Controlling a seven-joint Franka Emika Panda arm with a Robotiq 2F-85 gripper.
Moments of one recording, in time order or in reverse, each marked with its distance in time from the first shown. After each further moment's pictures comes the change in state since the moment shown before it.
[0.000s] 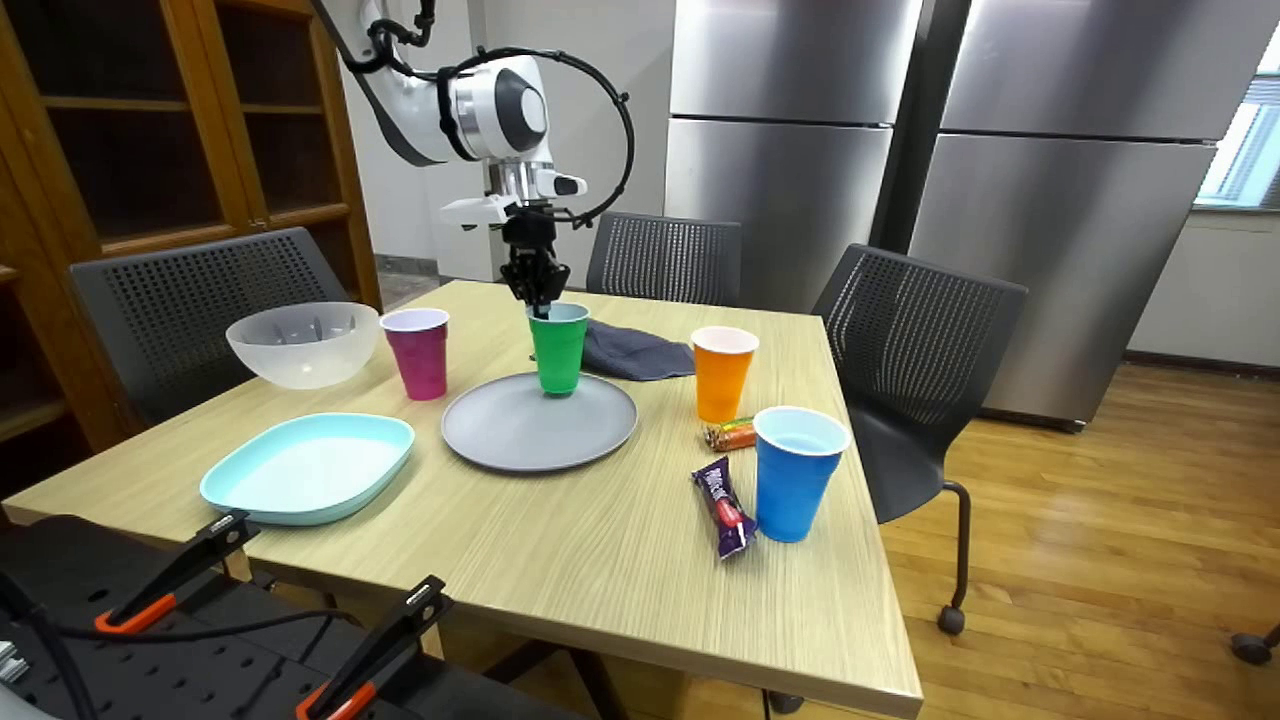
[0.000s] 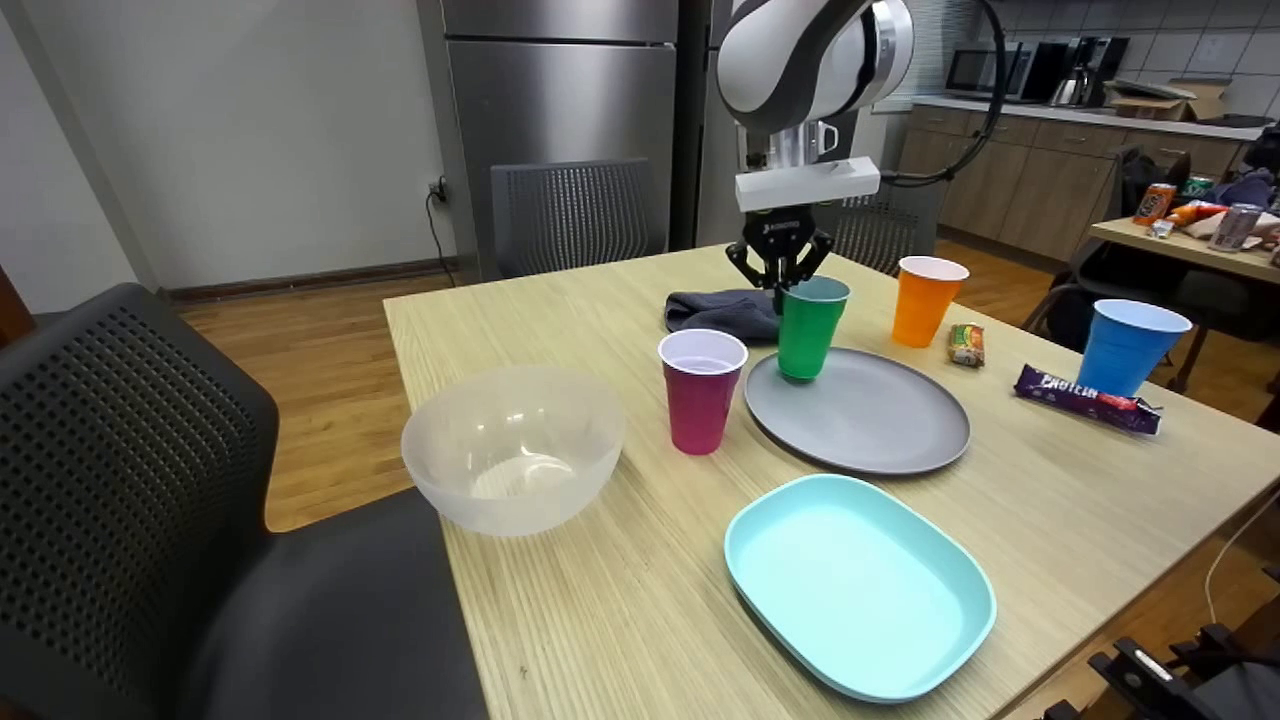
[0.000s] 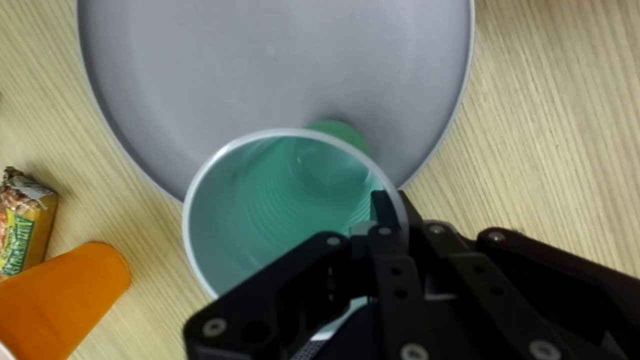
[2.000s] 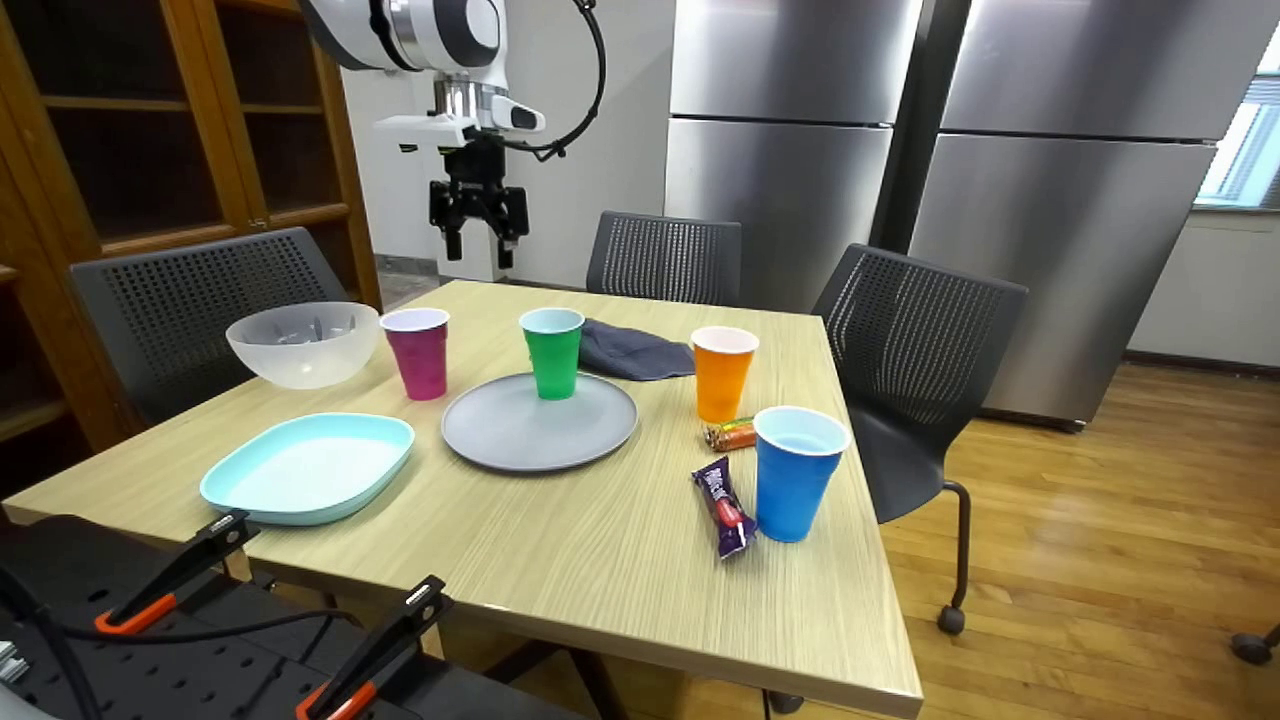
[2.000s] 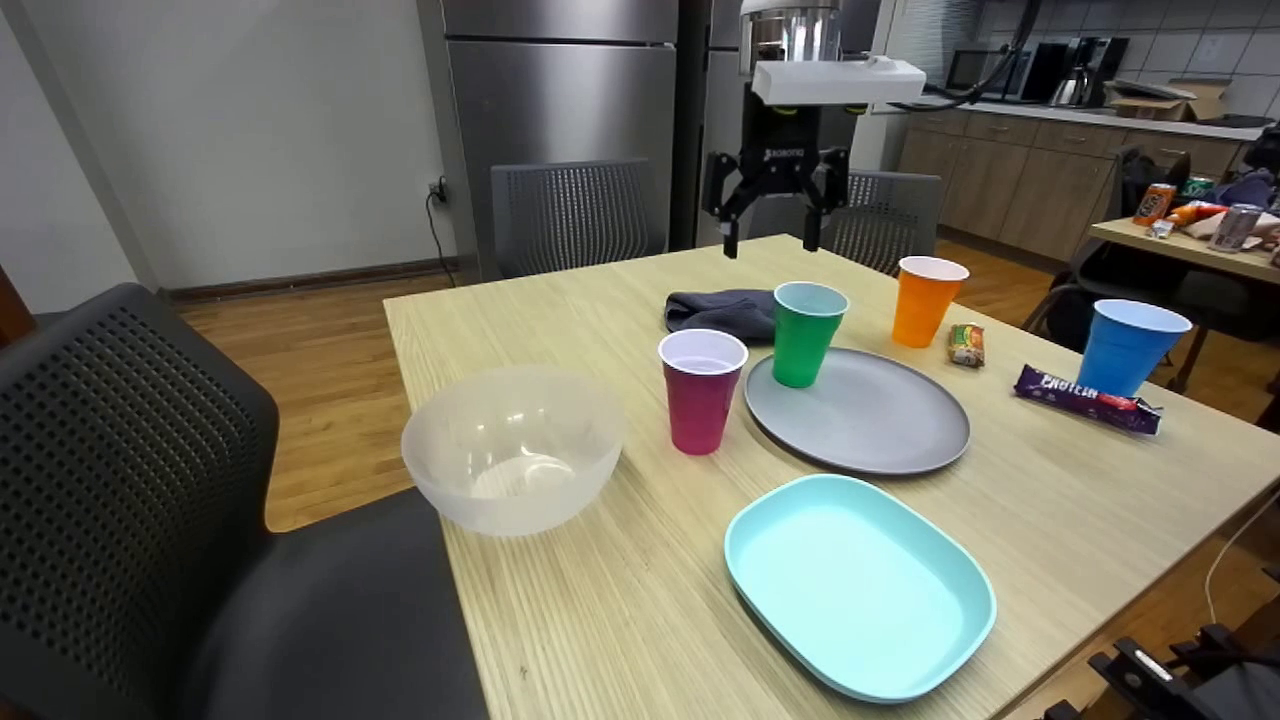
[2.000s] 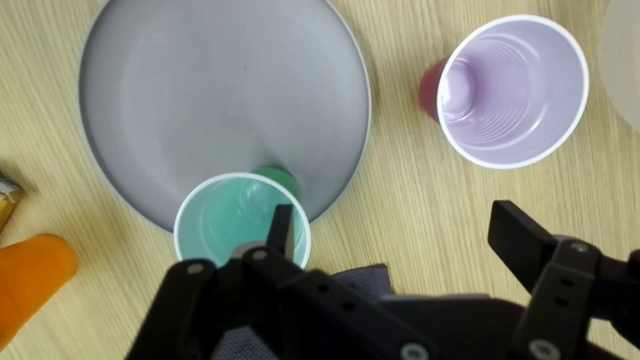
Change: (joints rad) arm 0.000 -0.268 0.074 -0.200 0.122 -0.052 -0.217
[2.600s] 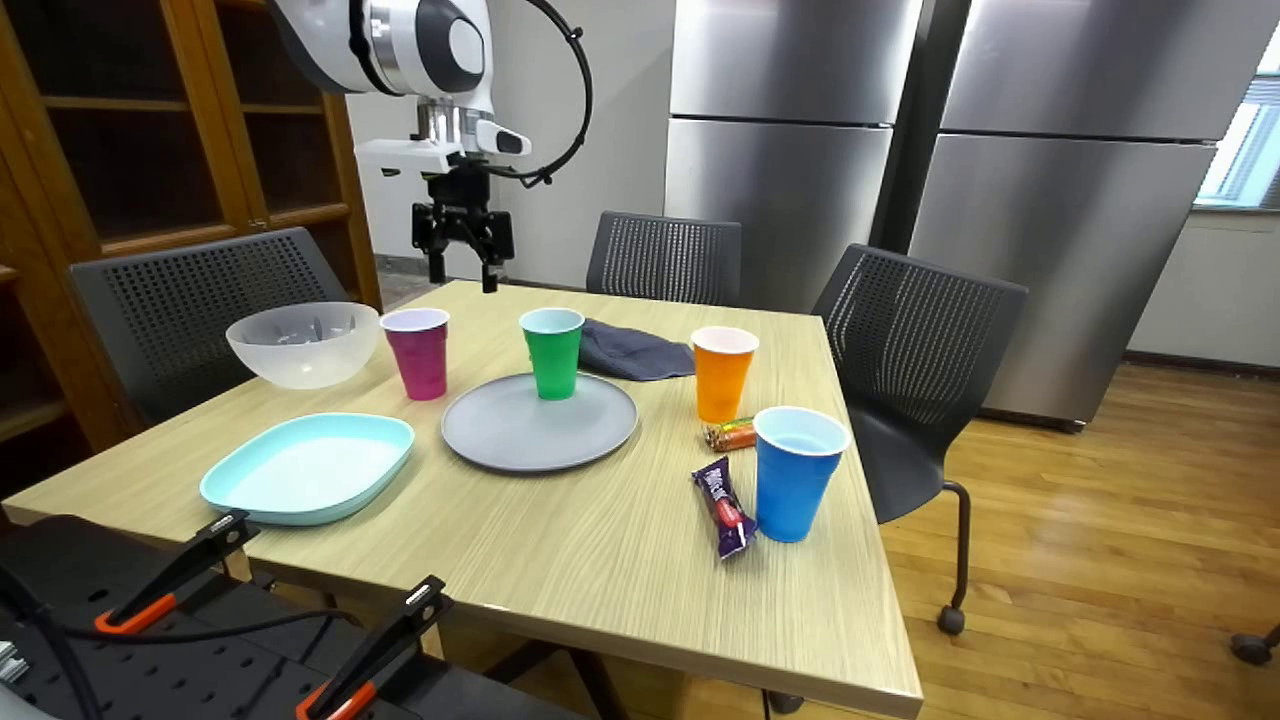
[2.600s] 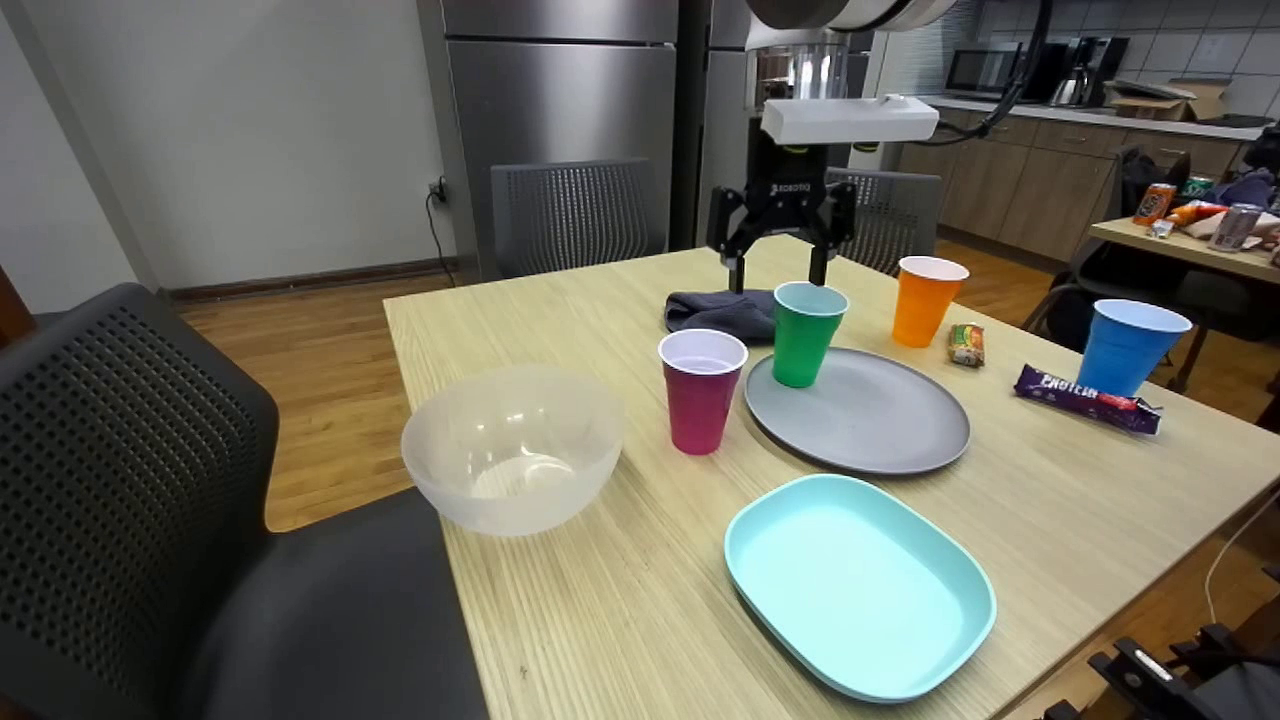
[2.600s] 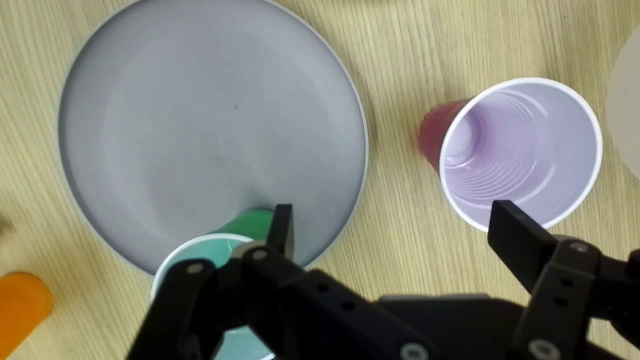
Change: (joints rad) arm 0.000 -0.023 0.016 -0.110 0.004 0.069 -0.011
